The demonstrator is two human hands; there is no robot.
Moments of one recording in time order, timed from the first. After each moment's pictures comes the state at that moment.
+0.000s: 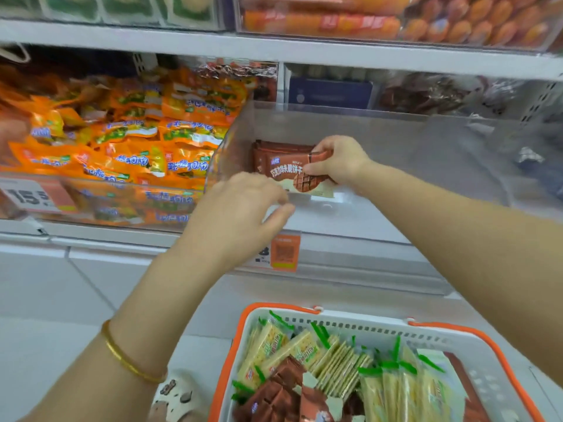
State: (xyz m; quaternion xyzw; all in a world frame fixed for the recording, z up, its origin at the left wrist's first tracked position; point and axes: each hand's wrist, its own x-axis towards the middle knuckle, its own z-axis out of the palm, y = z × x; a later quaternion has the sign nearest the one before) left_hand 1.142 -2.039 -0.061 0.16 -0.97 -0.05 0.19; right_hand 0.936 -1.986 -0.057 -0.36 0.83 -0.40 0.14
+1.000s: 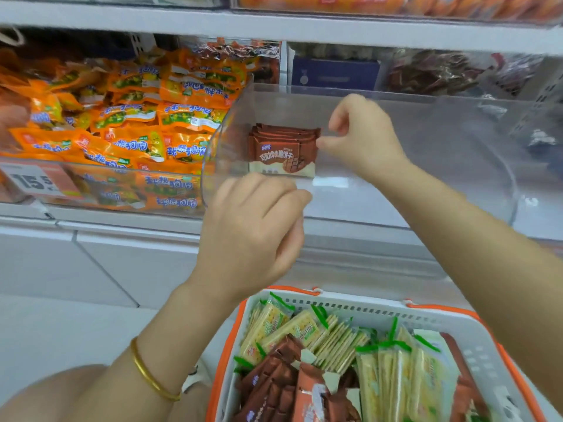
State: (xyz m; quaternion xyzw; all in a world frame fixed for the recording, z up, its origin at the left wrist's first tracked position) left_hand 1.156 -1.998 -0.085 0.03 -0.89 0.03 0.45; right_hand 0.972 -1.943 -0.032 -0.40 0.85 -0.34 -0.07
